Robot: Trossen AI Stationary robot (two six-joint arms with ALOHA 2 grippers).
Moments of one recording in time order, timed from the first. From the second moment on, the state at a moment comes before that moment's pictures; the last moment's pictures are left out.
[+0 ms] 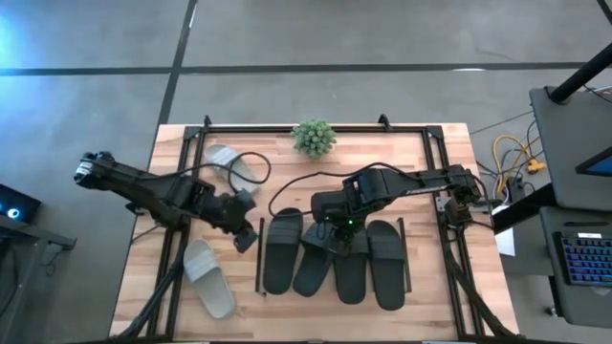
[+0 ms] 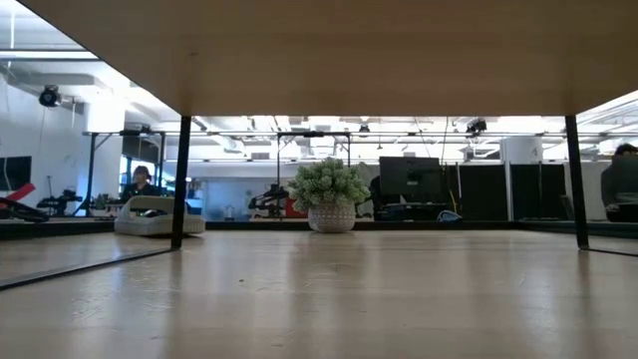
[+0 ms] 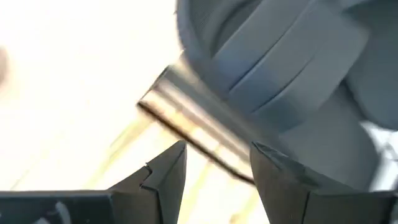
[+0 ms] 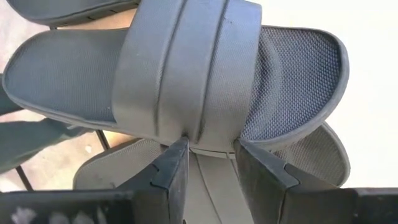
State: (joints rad) left arm -0.31 1.17 1.15 -0.96 -0.08 -1.00; right arm 0.20 1.95 2.12 -1.48 -0.15 0.58
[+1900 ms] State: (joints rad) left arm -0.32 1.21 1.01 -0.75 -0.17 -0.99; right arm 0.17 1.93 2.19 -1.57 -0.15 0.40
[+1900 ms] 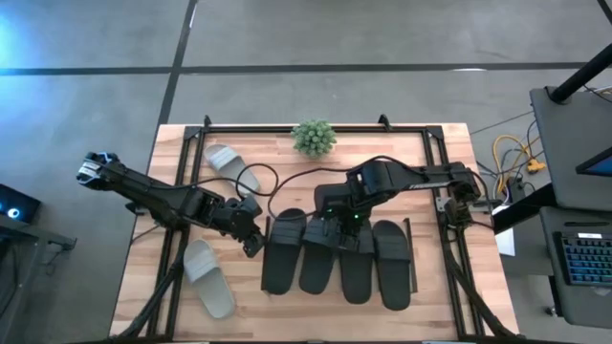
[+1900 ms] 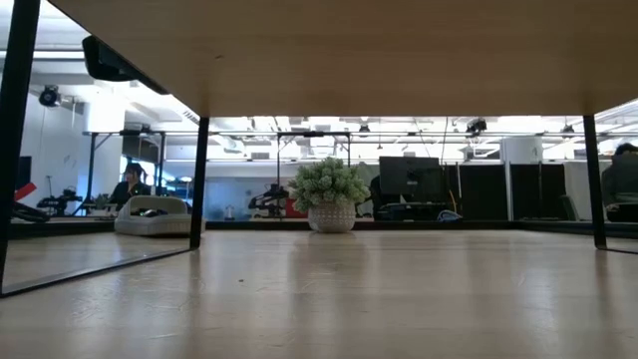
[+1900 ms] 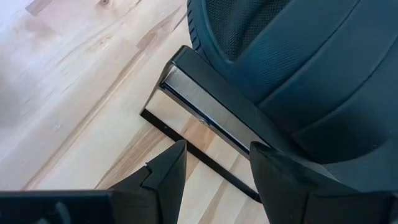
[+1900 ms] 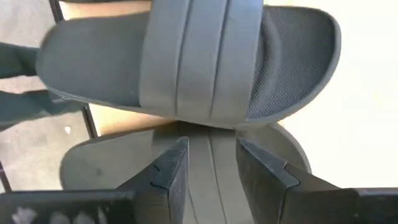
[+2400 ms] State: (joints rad) left arm -0.32 1.21 1.01 -0.76 -0.15 -0.99; right arm 0.22 1.98 2.22 -1.18 -0.21 0.49
